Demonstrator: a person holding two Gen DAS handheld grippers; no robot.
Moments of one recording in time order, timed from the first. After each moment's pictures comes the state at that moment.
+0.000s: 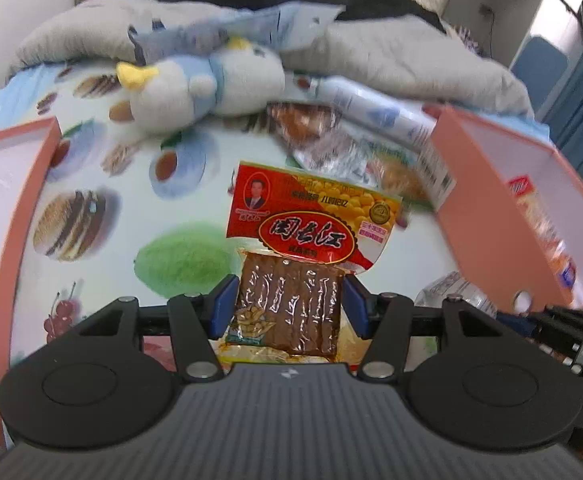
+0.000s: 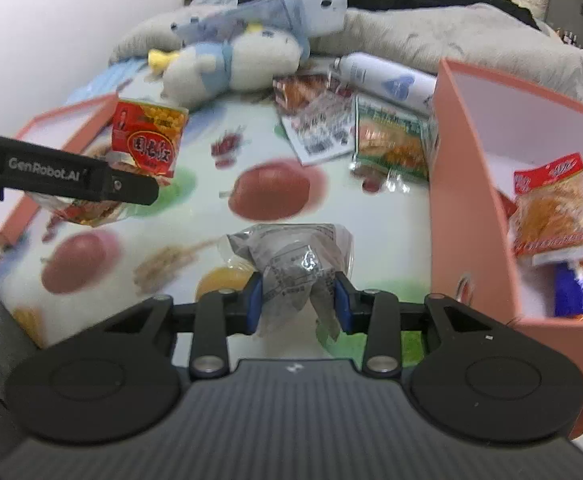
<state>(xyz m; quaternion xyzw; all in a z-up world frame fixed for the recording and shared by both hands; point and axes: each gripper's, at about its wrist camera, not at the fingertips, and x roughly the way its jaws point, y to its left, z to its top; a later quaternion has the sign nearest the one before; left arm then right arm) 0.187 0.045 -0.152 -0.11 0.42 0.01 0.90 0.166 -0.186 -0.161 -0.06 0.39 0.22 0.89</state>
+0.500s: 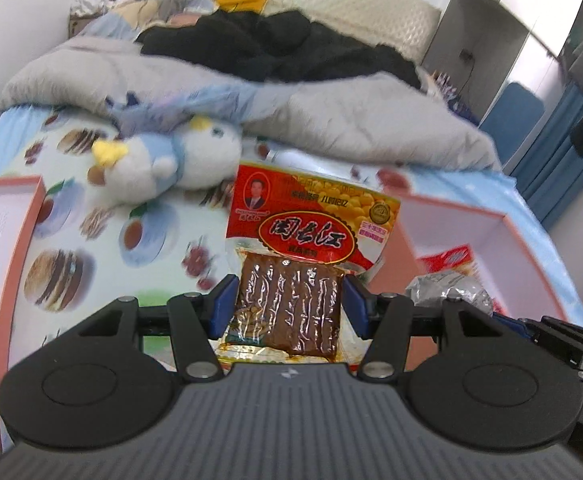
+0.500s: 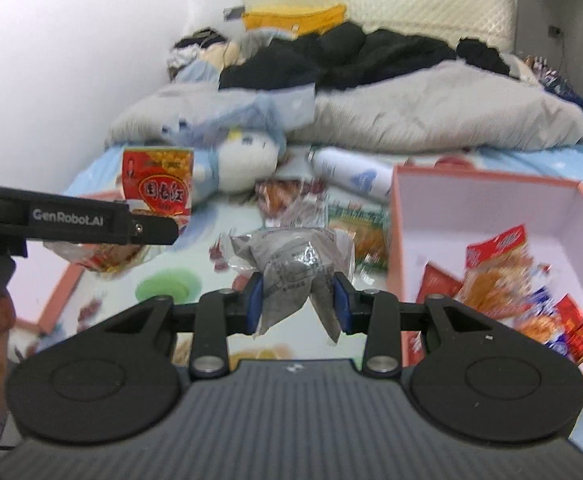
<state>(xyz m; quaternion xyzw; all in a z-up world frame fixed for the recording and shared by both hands) 0.195 0.013 -0.052 -0.14 0.37 -0.01 0.92 0.167 -0.221 -0.057 -0.01 0.32 0.20 0.93</state>
